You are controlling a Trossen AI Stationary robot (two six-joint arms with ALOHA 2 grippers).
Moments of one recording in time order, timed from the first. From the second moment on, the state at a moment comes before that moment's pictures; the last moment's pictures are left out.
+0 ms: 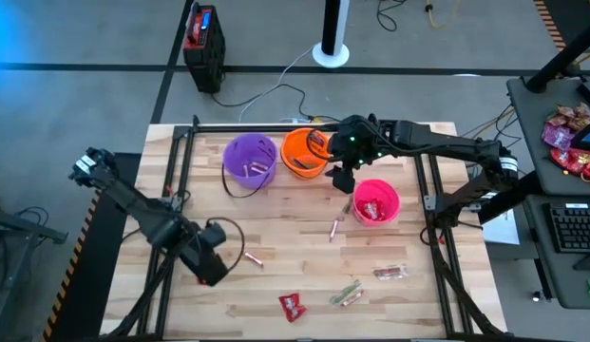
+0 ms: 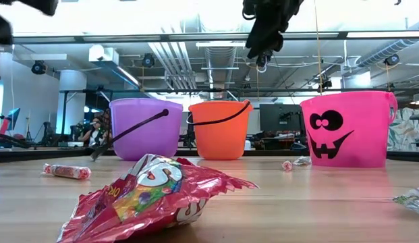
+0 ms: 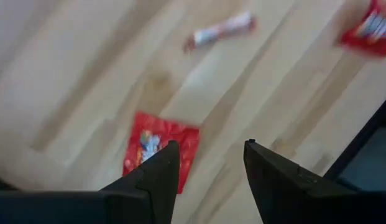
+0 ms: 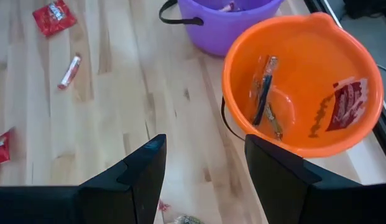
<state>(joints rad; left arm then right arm) -0.67 1.28 1.00 -1.04 -0.09 -1.37 -0.26 1.49 1.45 -0.83 -0.11 0.02</state>
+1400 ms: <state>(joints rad) -0.65 1.29 0.52 -0.51 -0.01 -1.30 -0.26 1.49 1.45 -0.77 -0.13 0.20</state>
